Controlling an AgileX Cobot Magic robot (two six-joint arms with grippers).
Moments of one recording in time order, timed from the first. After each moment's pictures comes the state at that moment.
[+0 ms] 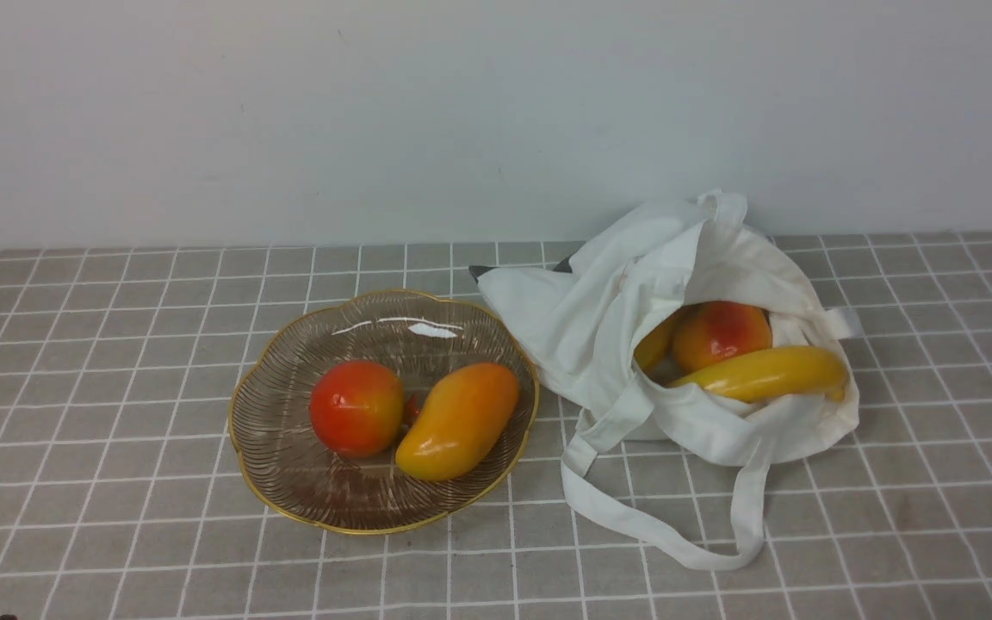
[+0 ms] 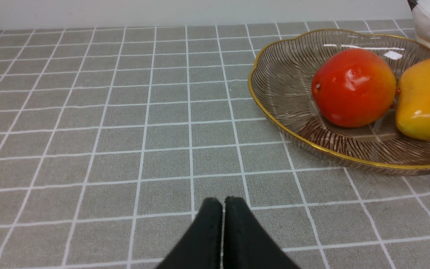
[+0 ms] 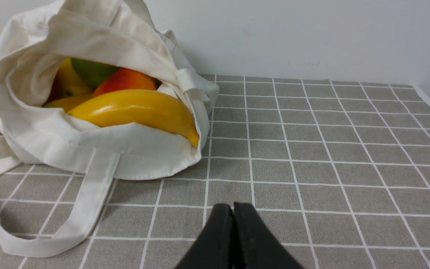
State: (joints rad) right arm 0.01 -0.02 0.02 0.00 0.38 -0.06; left arm -0.06 -0.01 0.03 0.03 0.38 -0.05
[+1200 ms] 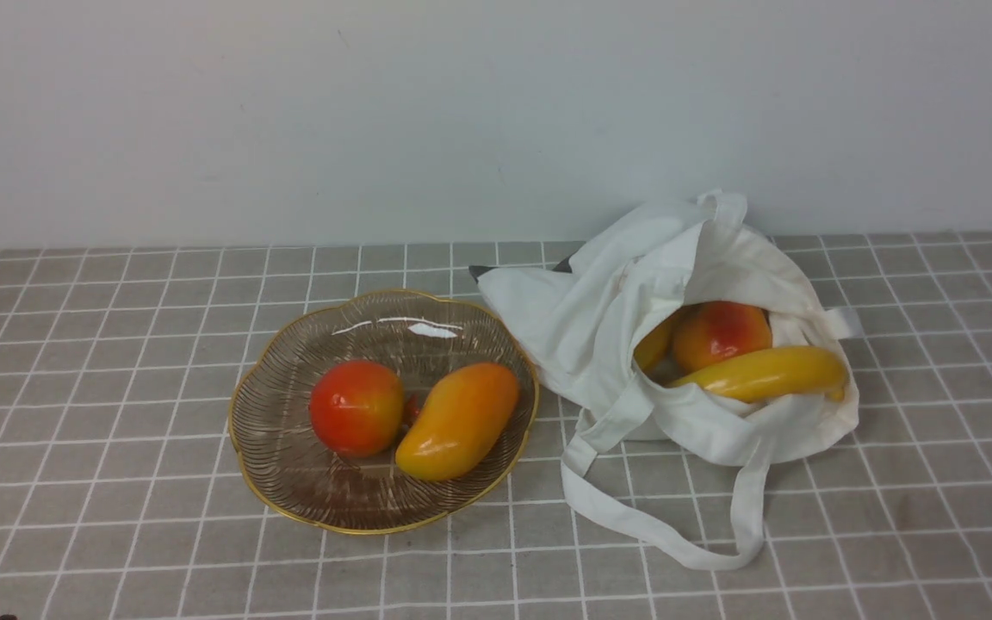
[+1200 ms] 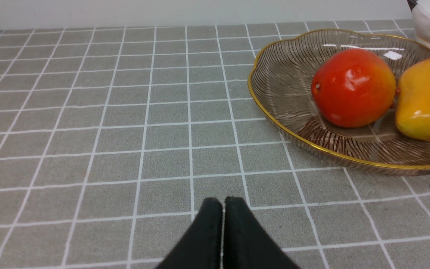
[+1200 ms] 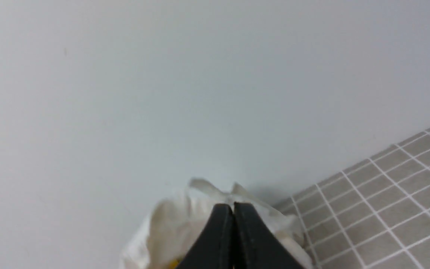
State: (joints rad) right arm 0.01 -0.02 0.03 0.49 0.01 0.12; left arm -0.06 -0.01 0.03 0.03 0.38 -0.05
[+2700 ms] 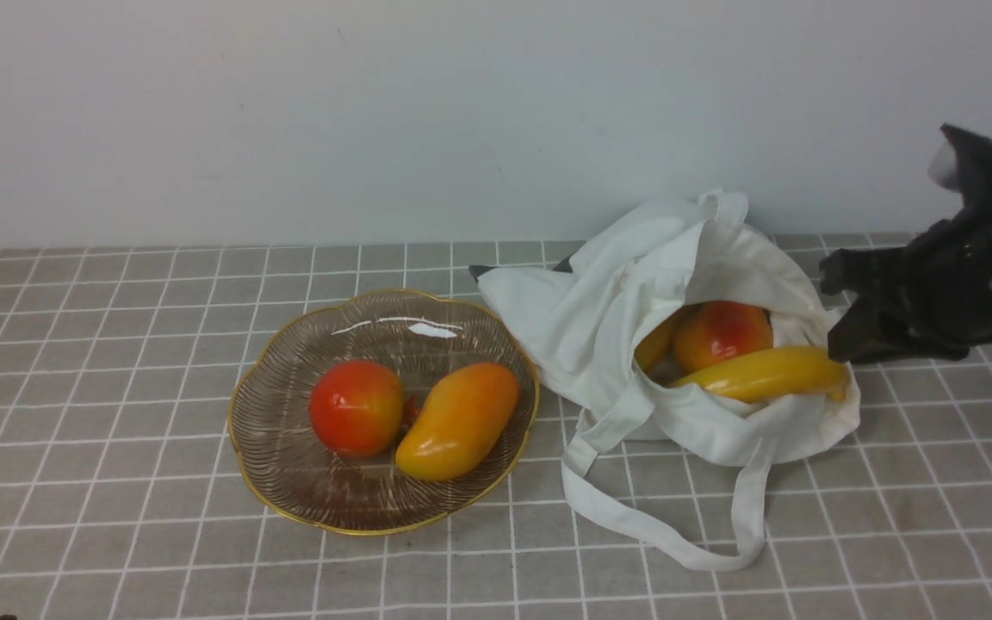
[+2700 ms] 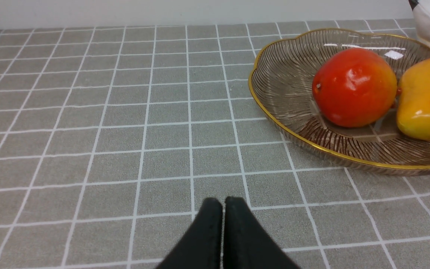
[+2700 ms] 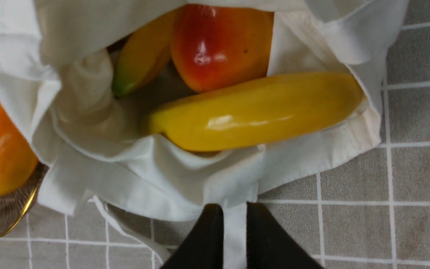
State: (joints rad) right arm 0.08 1.58 -1.15 0.40 0.90 -0.05; left arm -0.06 -0.01 0.03 0.03 0.38 -0.05
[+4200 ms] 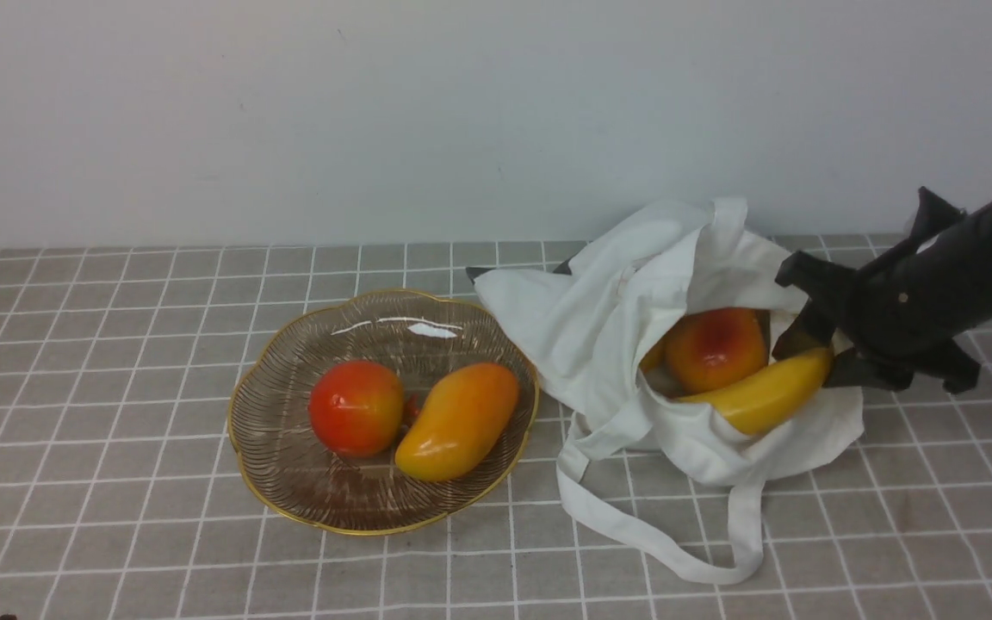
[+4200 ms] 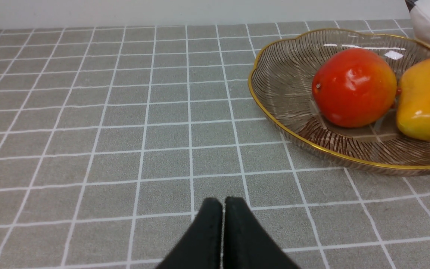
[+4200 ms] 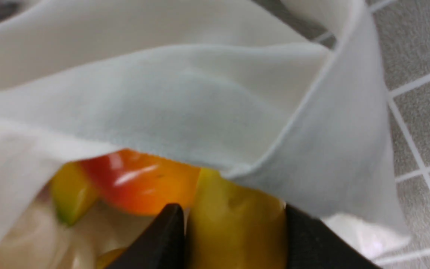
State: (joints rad) right arm 0.08 1.75 -1.17 0.45 0.74 0.22; left arm -0.06 -0.01 0.03 0.03 0.38 -0.05
